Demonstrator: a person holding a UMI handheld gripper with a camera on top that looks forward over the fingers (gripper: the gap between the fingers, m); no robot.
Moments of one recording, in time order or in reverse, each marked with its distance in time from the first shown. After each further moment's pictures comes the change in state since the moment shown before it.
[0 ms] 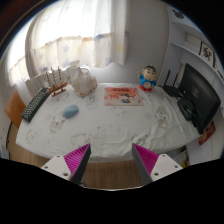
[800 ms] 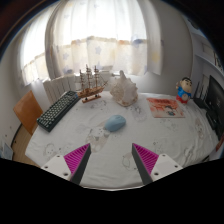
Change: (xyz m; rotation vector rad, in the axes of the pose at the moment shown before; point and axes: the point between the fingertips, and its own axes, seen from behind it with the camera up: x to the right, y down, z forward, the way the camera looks) arm -0.226 -0.030 0.083 0.143 -0.175 -0.045
